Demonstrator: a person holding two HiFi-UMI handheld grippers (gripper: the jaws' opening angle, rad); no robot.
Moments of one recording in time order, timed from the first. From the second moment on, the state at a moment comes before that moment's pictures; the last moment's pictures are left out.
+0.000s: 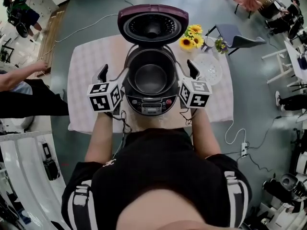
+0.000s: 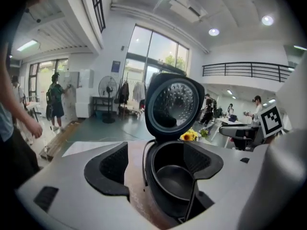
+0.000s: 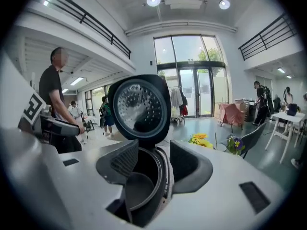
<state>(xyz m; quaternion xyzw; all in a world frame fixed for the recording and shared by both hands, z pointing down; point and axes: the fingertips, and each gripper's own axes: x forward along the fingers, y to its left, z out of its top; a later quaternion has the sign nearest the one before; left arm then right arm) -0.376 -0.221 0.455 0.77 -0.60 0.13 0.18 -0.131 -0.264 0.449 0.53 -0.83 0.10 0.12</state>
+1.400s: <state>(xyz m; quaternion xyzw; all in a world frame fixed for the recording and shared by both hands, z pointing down) -0.342 -0.247 0.565 0.77 -0.48 0.21 0.36 -0.141 -0.295 0.575 0.43 -0.83 0.24 0.27</state>
